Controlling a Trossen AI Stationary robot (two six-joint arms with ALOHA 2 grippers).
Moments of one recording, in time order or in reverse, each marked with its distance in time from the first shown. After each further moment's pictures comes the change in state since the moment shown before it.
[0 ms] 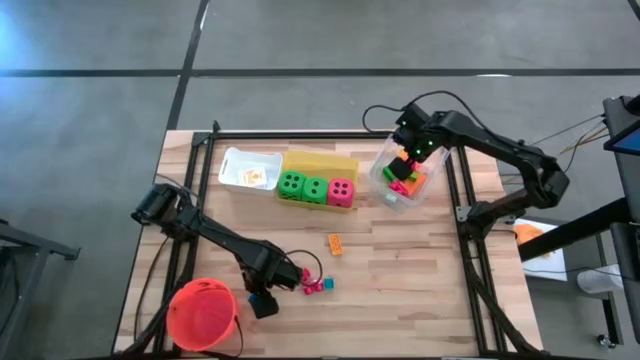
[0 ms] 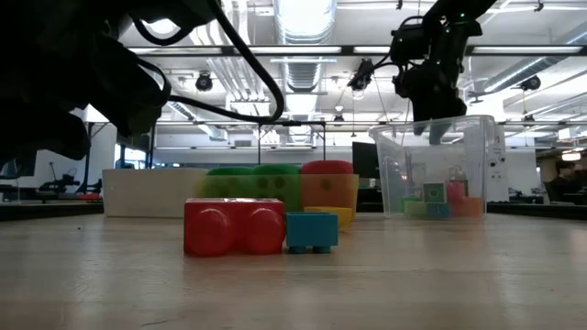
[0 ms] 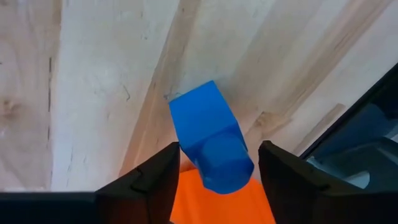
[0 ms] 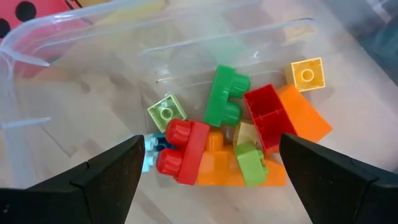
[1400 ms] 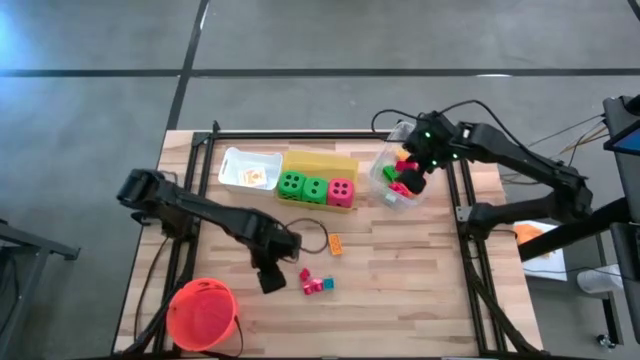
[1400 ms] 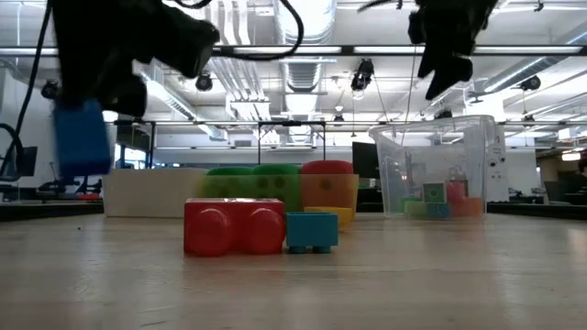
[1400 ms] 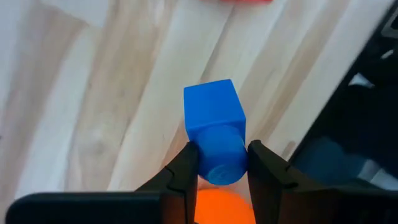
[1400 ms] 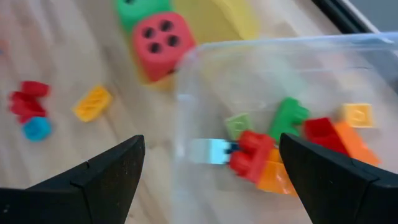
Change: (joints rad) left arm 0.152 -0.198 0.005 -0.002 -0.116 0.063; right arm 0.175 -0.252 -0.001 0.008 -0.080 0.047
